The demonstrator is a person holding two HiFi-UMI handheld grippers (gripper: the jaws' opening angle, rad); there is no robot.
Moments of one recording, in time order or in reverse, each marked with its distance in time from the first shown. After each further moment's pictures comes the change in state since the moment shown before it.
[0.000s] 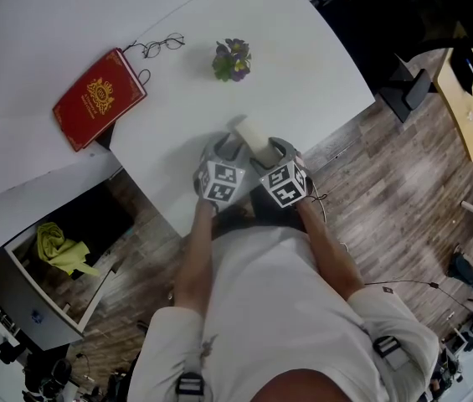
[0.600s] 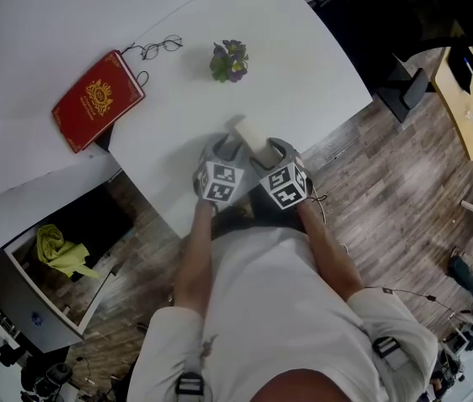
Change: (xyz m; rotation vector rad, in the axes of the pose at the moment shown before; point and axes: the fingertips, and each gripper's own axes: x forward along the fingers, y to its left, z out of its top) left arm 0.001 -0.002 0.000 -0.013 0.003 -0.001; right arm -0.009 -0.003 0.004 -0.006 -0.029 -0.017
